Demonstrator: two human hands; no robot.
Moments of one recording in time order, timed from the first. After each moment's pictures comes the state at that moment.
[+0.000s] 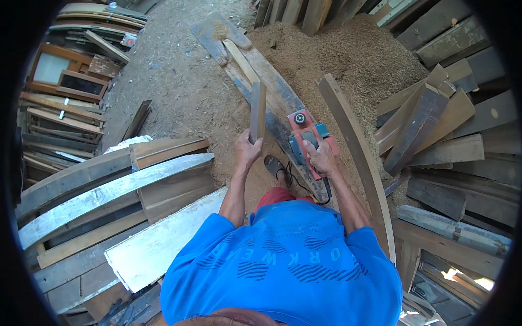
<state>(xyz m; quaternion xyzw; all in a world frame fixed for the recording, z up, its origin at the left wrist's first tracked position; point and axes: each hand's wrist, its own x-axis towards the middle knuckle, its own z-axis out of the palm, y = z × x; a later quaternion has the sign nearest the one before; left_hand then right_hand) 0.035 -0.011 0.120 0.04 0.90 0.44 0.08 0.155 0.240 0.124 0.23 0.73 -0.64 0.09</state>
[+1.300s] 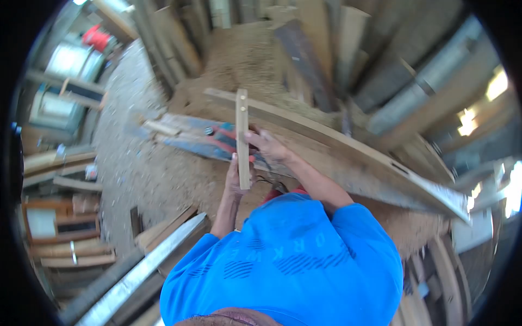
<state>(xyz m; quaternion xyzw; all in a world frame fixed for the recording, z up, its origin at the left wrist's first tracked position) 0.240 0.079 0.200 0.01 0.42 0.69 0.59 0.327 0.242 0.250 0.12 0.50 -0.85 -0.14</state>
